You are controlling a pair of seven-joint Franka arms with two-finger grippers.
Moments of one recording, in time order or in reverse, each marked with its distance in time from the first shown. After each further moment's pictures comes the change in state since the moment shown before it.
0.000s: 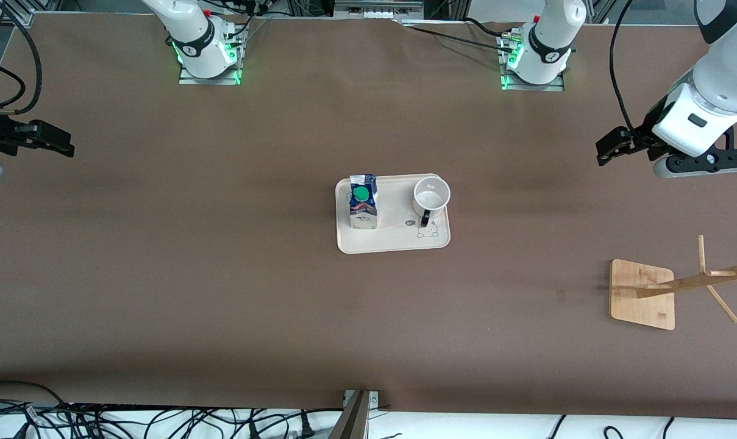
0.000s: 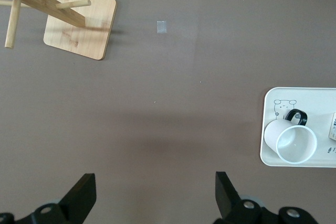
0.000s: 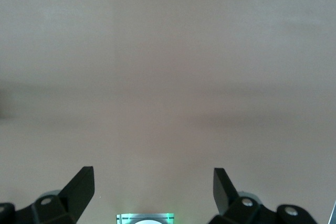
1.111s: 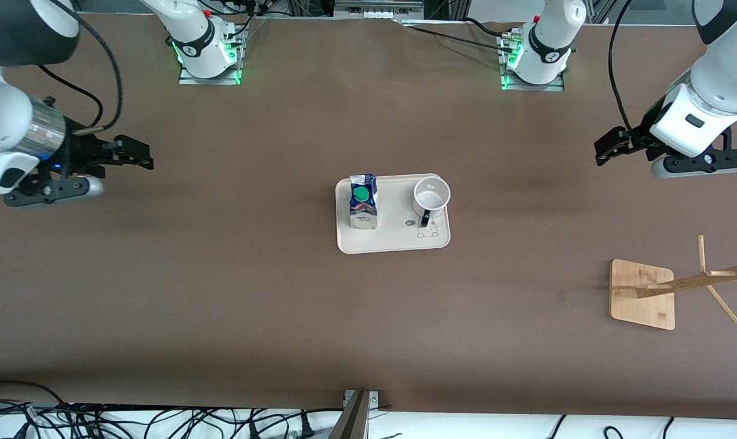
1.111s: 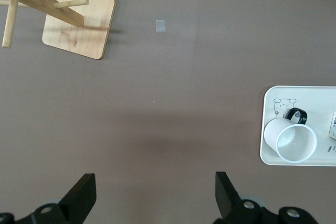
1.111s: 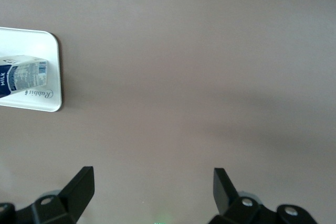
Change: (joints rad) left arm 0.000 0.000 -0.005 -0.003 0.000 0.000 0.000; right arm 0.150 0.090 0.027 -0.001 0.154 0.081 0.027
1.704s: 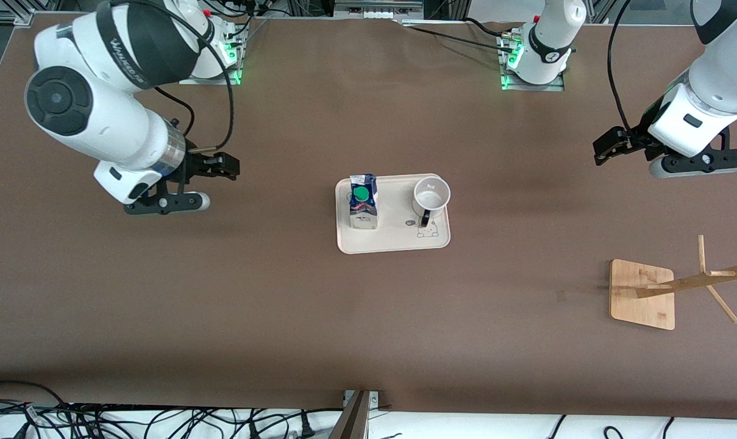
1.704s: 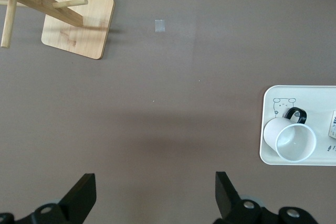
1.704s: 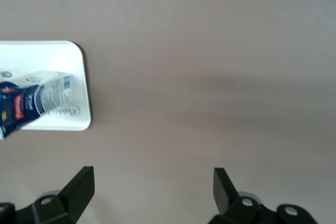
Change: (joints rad) left arm -0.001 0.000 -0.002 0.000 0.000 0.000 0.000; right arm 0.206 0.093 0.000 0.000 -0.005 0.098 0.305
